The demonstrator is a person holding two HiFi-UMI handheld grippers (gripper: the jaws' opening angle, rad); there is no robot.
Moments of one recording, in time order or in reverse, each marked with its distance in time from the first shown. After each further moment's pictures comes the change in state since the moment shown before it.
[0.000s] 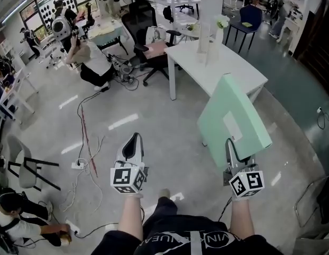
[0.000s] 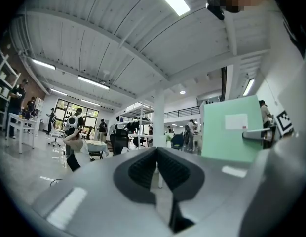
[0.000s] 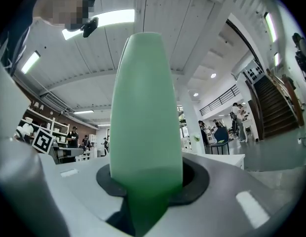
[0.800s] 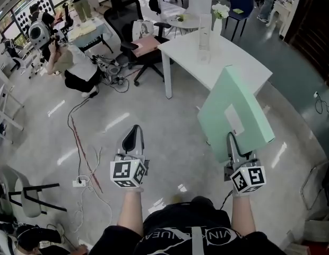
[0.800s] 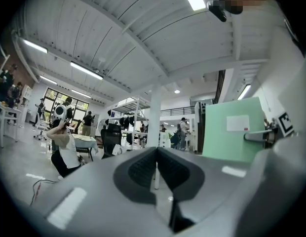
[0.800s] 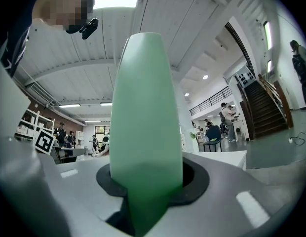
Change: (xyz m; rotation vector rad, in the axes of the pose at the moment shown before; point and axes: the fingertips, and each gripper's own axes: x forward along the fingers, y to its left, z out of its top) left arm 0.177 0.138 -0.031 -0.040 0.028 -0.133; right arm 0.177 0.036 -0.048 -0.008 0.021 -0.138
